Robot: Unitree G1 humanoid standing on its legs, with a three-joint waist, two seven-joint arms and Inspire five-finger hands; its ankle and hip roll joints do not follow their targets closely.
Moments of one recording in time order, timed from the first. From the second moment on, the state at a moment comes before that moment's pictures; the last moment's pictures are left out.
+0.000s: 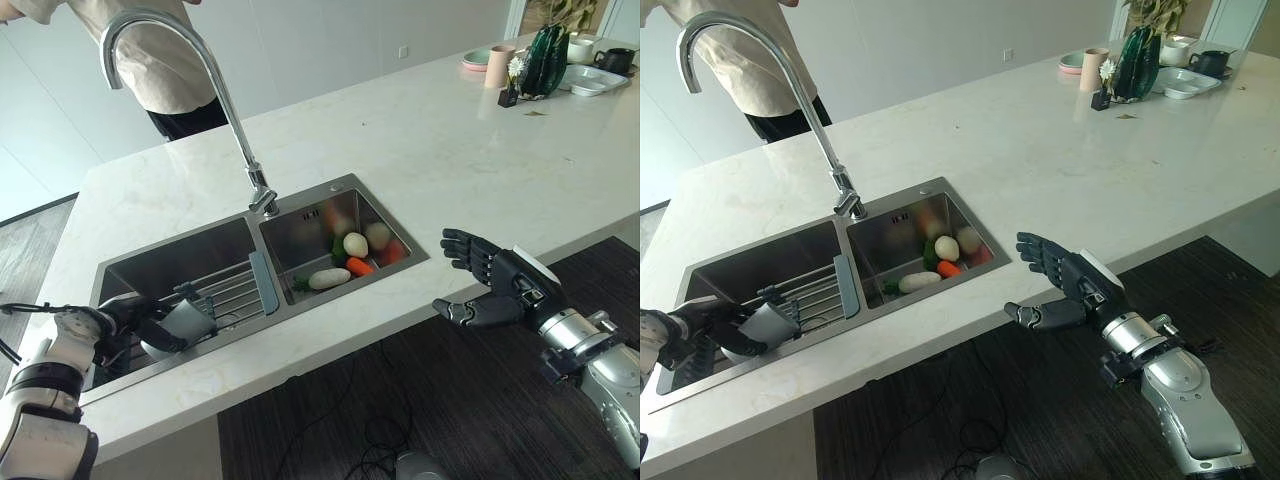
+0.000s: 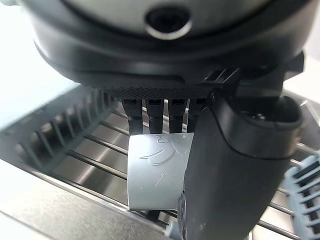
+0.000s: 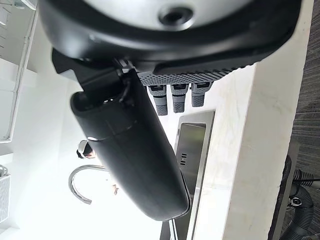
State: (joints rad) left arm -0.52 0.94 -0.27 0.96 0.05 0.05 -0.46; right arm 0.09 -0.79 -0.06 -0.22 0.47 0.02 0.28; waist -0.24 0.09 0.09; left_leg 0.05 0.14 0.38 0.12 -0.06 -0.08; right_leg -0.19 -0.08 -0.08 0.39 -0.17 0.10
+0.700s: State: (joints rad) left arm -0.21 0.87 0.17 0.33 -0.27 -0.11 0.01; right arm 0.12 -0.68 -0.11 -0.22 0.43 0.02 0.27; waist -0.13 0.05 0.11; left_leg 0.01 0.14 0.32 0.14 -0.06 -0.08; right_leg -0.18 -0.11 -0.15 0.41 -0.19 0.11
